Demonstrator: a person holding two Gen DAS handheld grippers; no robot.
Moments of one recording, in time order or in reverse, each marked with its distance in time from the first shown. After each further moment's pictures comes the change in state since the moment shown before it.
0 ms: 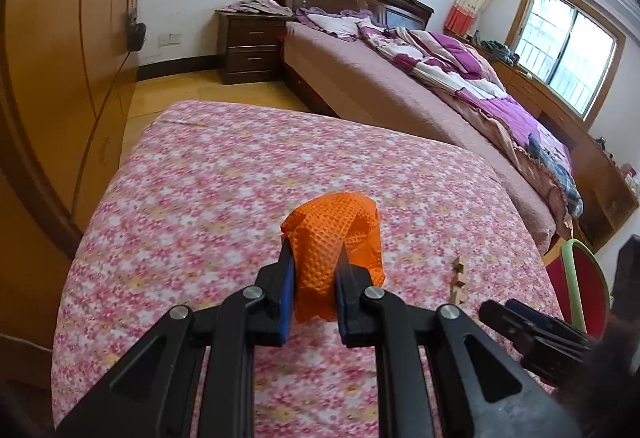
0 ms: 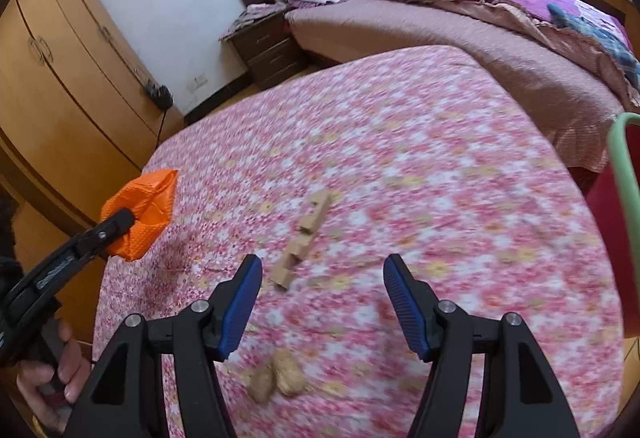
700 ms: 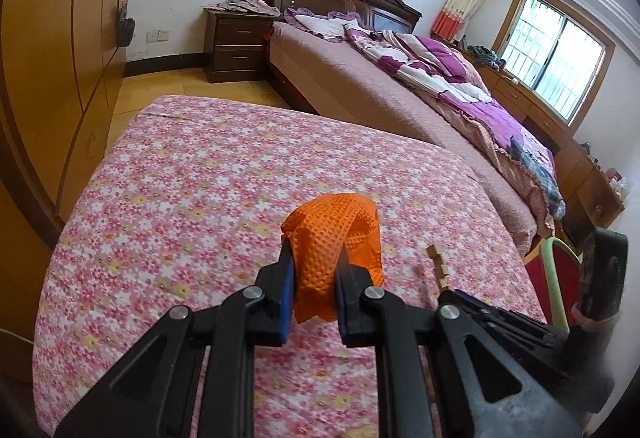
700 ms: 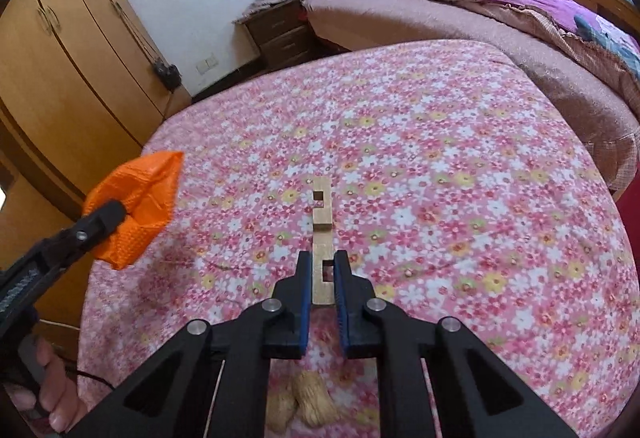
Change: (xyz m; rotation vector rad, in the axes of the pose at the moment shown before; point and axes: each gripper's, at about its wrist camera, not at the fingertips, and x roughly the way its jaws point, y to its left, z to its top) left arm -0.010 -0.017 -0.011 -0.006 -0.003 -0.072; right arm 0.009 0.008 -0.003 -0.045 0.006 0.034
